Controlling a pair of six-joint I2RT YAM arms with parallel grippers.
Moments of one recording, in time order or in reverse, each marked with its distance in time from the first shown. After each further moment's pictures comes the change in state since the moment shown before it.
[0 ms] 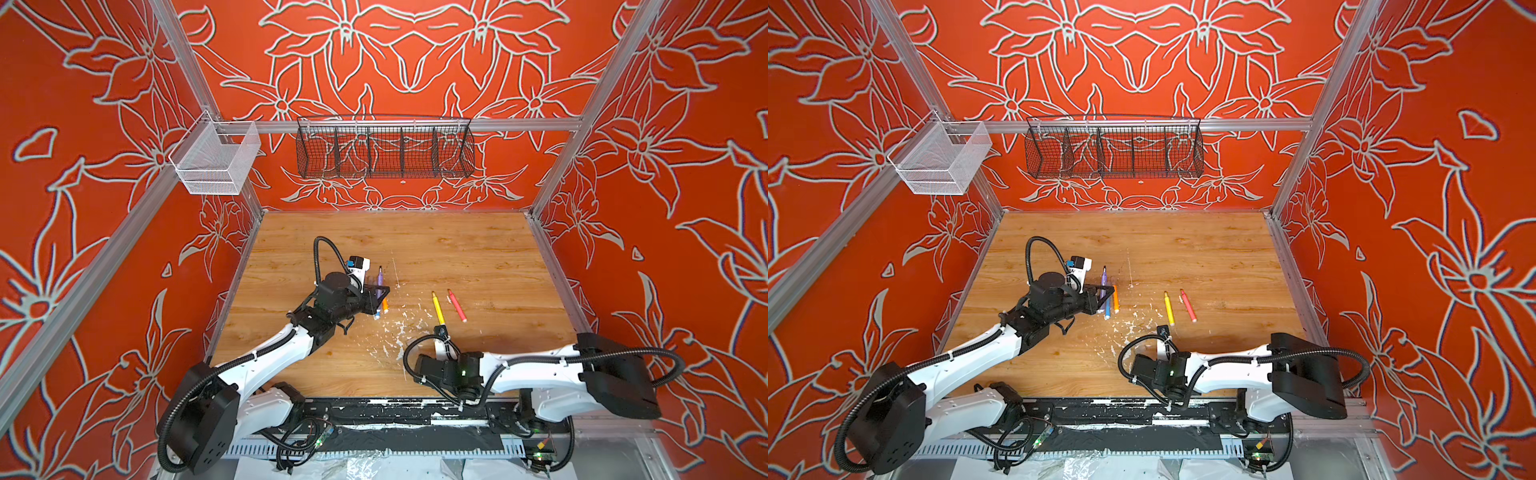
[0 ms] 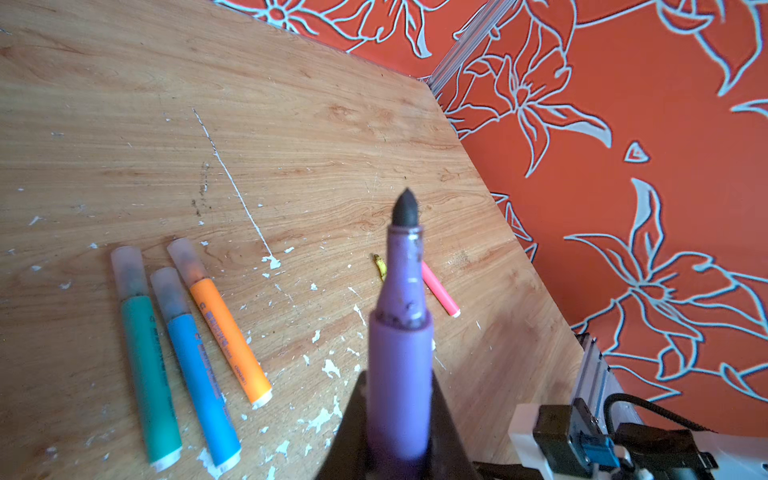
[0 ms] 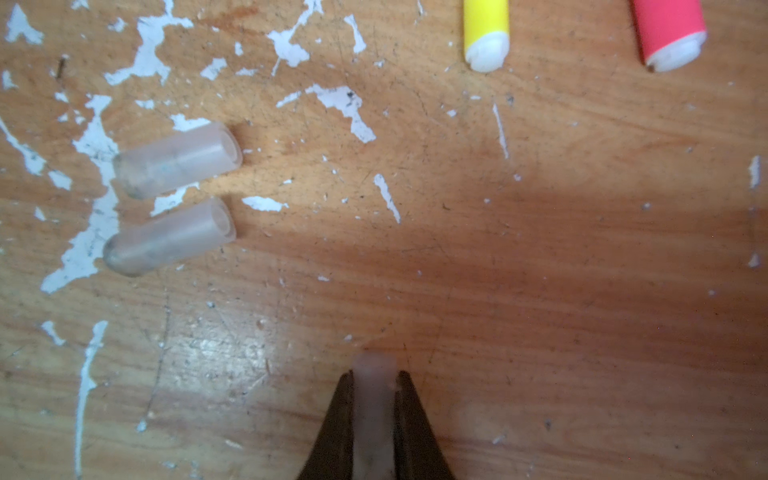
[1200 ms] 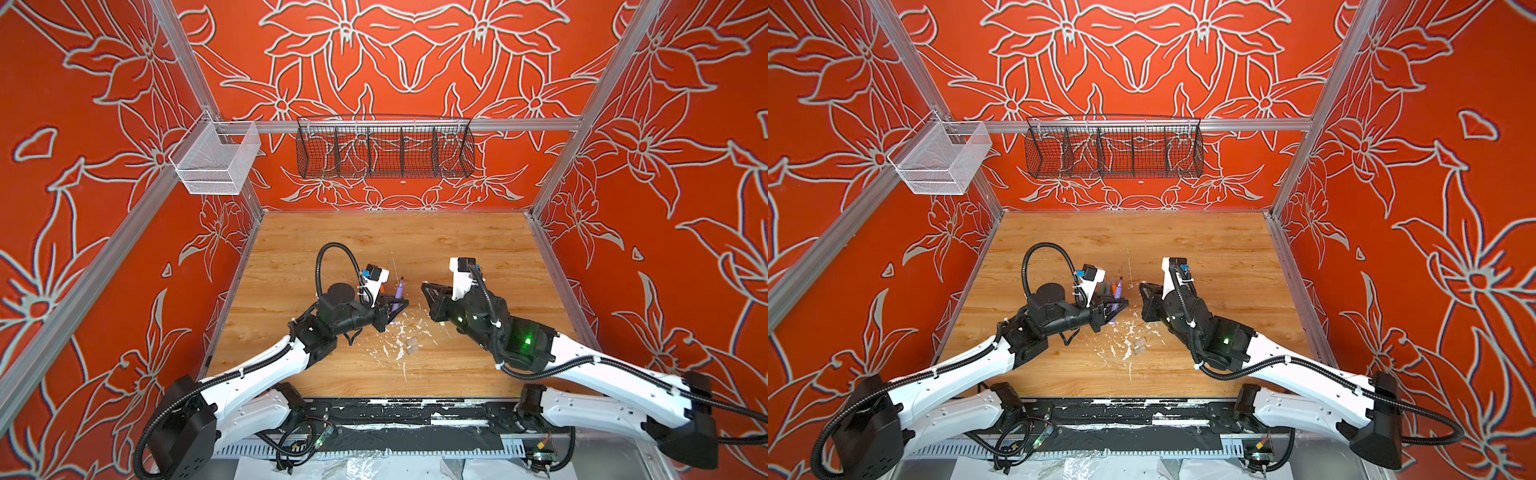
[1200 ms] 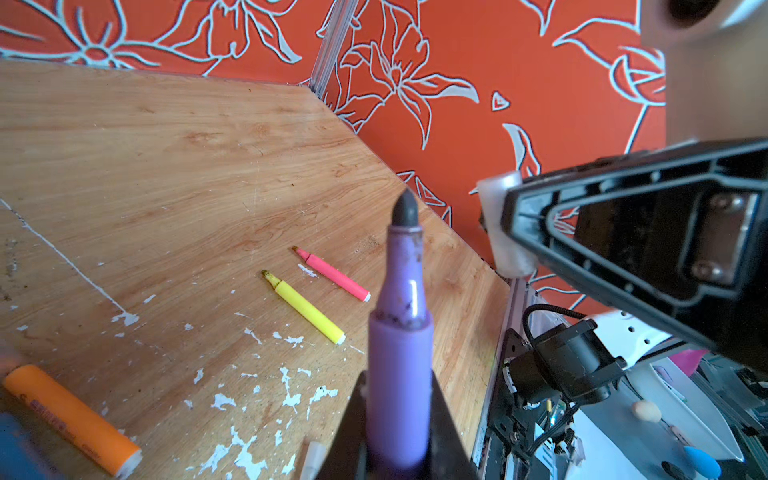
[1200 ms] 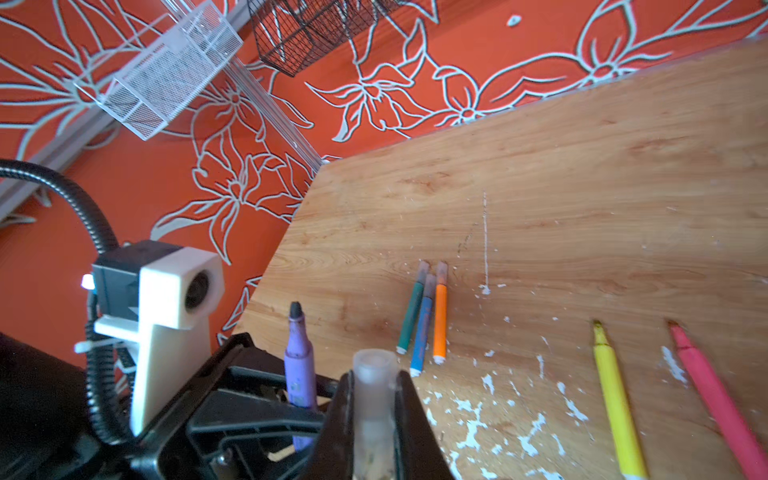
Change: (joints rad) left arm -0.171 -0.116 -0.018 0.067 0.077 0.113; right arm -0.283 -0.402 0.233 0.423 -0.063 -0.399
